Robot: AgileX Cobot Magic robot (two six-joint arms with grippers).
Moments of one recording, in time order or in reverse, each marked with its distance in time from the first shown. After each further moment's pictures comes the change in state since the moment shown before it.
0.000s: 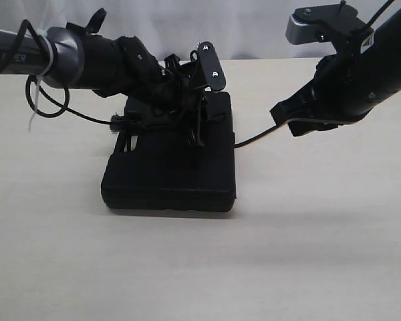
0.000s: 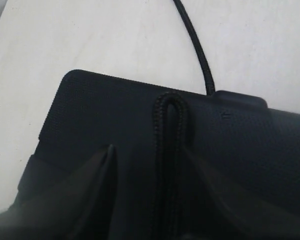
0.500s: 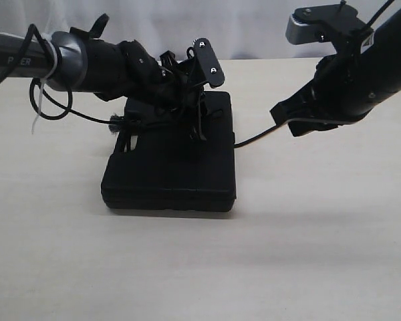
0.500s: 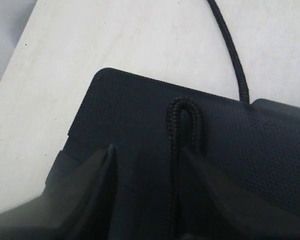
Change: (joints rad) left arm 0.000 0.011 0.000 -0.020 -0.089 -0.021; right arm 0.000 0.000 0.000 0.000 0.000 0.000
